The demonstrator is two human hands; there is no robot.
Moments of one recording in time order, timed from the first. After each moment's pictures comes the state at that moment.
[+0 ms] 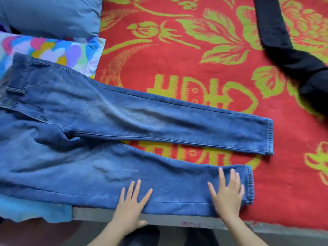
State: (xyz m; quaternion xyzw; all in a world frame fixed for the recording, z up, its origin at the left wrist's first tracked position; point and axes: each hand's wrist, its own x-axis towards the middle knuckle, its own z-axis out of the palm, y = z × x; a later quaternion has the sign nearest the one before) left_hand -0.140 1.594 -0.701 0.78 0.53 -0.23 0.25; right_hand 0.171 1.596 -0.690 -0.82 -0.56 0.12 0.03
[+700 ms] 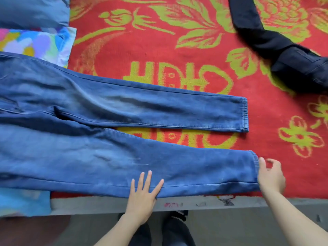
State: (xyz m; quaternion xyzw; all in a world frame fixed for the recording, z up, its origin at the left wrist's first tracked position) left_hand -0.049 1.560 -0.710 0.86 0.47 -0.09 0.19; right_hand 0.319 1.569 -0.638 -0.96 -0.18 0.16 0.14
